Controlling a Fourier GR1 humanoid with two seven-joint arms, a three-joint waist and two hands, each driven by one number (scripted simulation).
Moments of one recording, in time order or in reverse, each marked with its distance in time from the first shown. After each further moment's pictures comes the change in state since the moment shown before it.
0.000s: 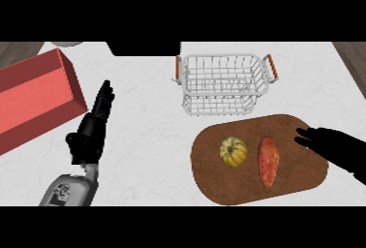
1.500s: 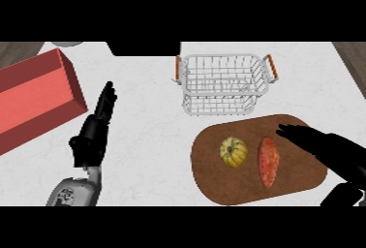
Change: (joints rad) left arm 0.024 -0.084 0.053 -0.041 -0.103 -0.064 0.022; right arm -0.035 0.181 0.043 0.323 0.329 -0.138 -0.230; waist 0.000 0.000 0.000
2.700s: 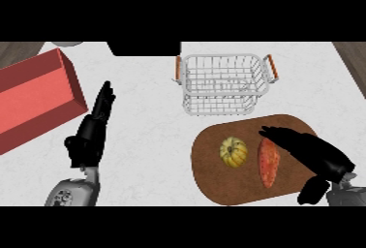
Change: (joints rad) left arm 0.010 -0.029 0.038 -0.028 -0.026 -0.044 0.018; right arm -0.043 0.114 0.049 0.157 0.132 -0.057 -0.017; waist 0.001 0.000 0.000
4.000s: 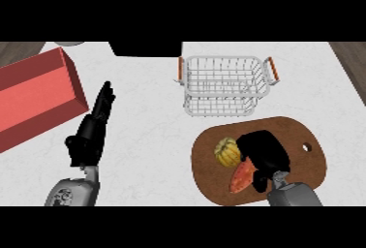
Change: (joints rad) left arm -0.005 -0.003 0.018 0.019 -0.008 -0.022 -0.017; right arm -0.050 0.255 0.188 0.111 0.348 -0.283 0.328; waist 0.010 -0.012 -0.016
